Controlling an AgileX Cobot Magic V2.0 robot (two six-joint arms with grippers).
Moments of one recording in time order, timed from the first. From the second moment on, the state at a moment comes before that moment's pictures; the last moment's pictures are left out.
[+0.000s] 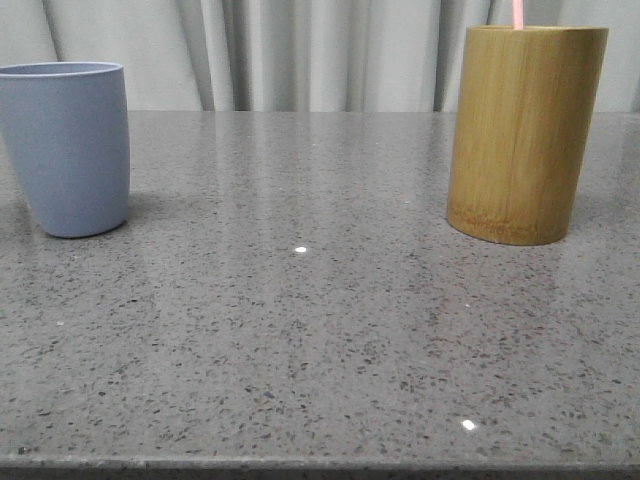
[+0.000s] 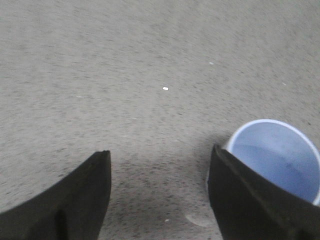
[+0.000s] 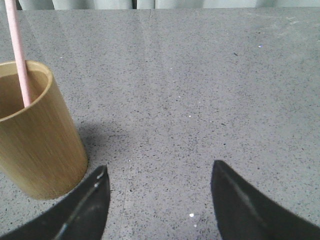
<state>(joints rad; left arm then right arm) -0.10 1.11 -1.10 -0.14 0.79 -0.03 0.05 0.59 -0.58 0.02 0.48 0.10</state>
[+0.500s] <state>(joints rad) -0.21 1.42 -1.29 -0.15 0.98 -0.03 0.05 0.59 -0.58 0.02 0.48 0.10</state>
